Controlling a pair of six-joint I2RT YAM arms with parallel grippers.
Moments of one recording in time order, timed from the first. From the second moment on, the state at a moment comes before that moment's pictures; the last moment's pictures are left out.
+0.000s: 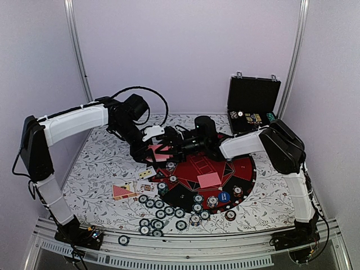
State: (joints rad) left arm -0.62 1.75 1.51 -0.98 0.35 0.65; right arm 0.78 2.28 1.51 0.60 -1.03 1.20
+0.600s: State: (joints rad) left arm -0.62 1.75 1.51 -0.98 0.35 0.64; right arm 0.69 2.16 1.34 0.61 -1.04 1.19
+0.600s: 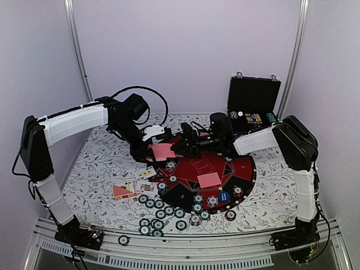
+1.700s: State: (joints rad) left arm -0.62 1.75 1.51 -0.98 0.35 0.64; right arm 0.73 2.14 1.37 0.59 -1.07 1.20
